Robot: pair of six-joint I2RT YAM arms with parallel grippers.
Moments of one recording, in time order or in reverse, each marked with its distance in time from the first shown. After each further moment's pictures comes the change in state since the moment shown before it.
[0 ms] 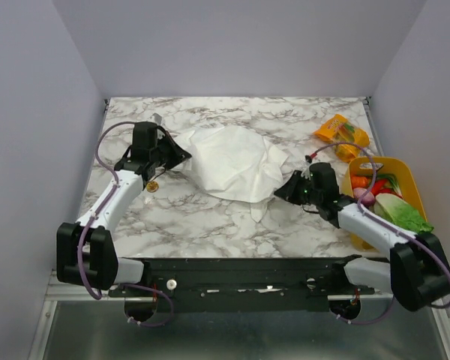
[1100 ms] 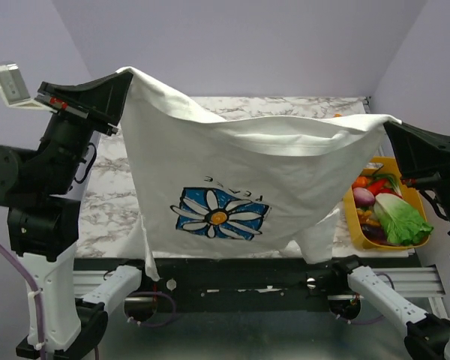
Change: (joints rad) left arm 0.000 -0.401 0.847 -0.098 -0.043 0.112; right arm -0.007 -0.554 1.166 -0.500 0.043 -0.406
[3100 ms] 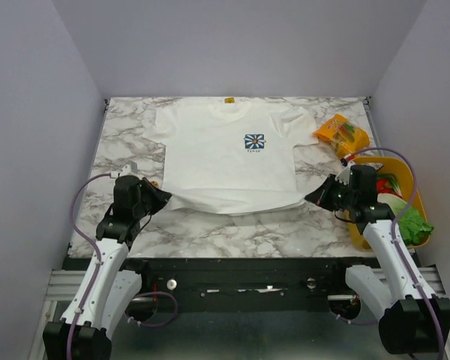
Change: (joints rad) left arm 0.056 -0.223 -1.288 -0.045 -0.126 -0.138; right arm -0.346 0.168 -1.053 -0.066 -0.177 0.173
